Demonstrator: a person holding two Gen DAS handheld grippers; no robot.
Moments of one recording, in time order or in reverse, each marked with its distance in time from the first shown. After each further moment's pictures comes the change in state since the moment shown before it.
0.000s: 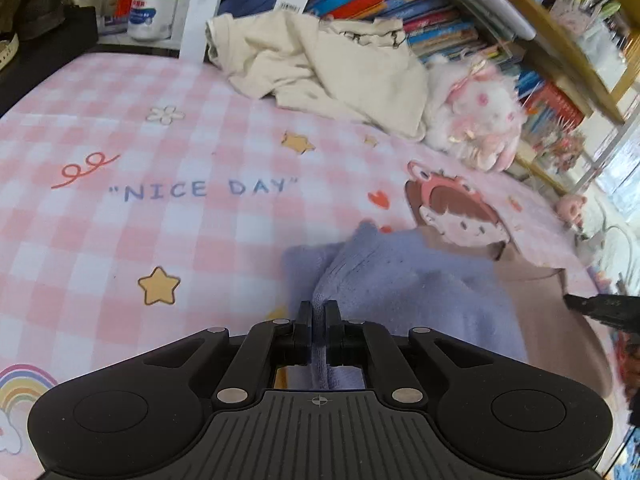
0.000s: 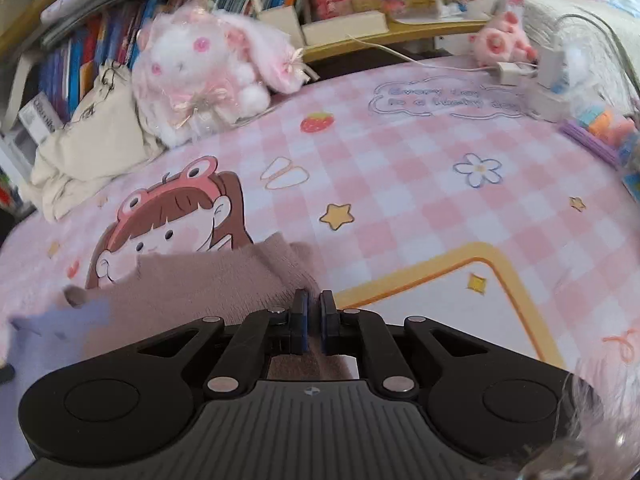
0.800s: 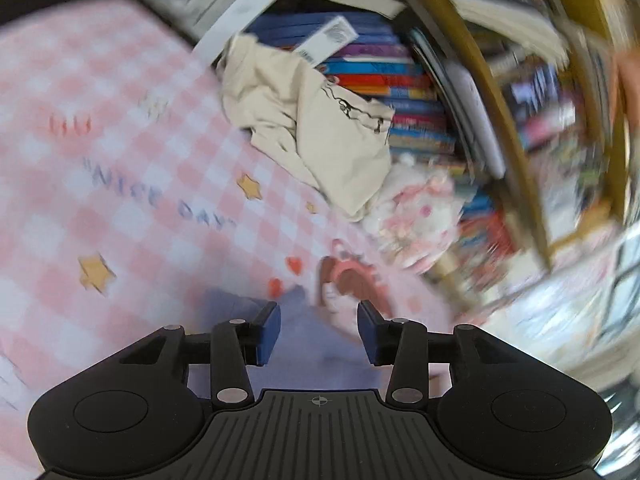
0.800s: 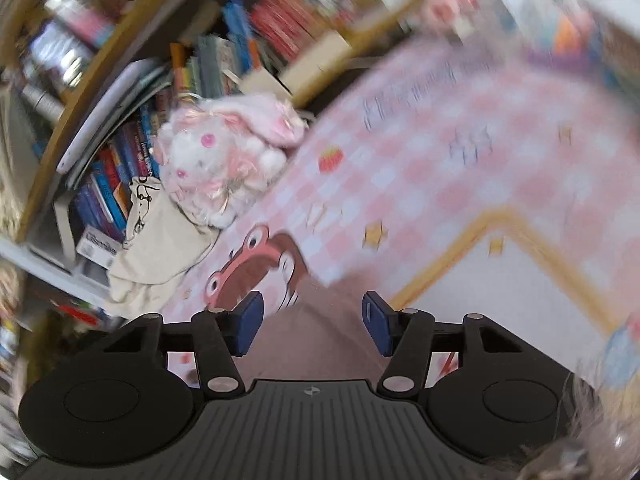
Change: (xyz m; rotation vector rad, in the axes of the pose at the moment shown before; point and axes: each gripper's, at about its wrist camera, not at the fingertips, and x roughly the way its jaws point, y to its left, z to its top) left arm -0.036 0.009 0.021 -0.339 -0.091 -0.232; right arm -0.056 -0.026 0.017 0.343 -0.064 0.204
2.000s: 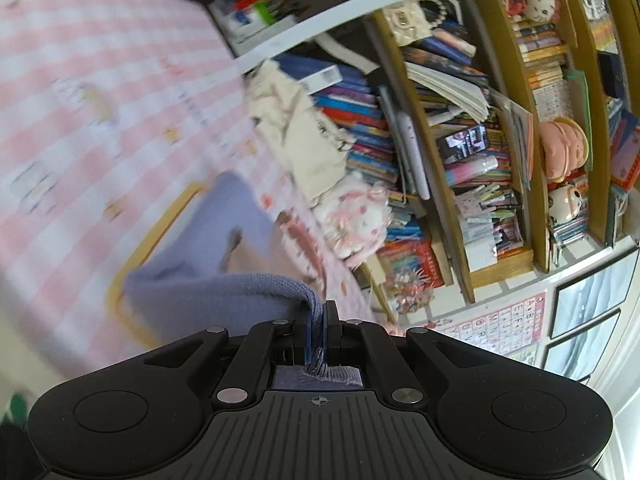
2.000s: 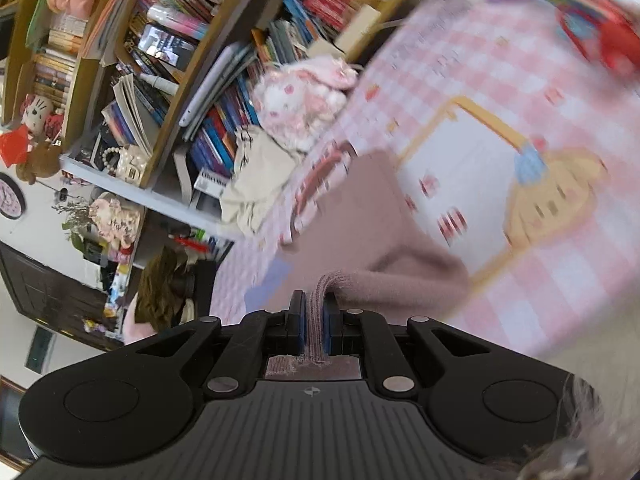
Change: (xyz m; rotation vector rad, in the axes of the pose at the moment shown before) left arm -0.147 0.002 -0.141 -0.271 -0.189 -0.194; right arm -0.159 -0.063 -0.085 0.146 0.114 0.349
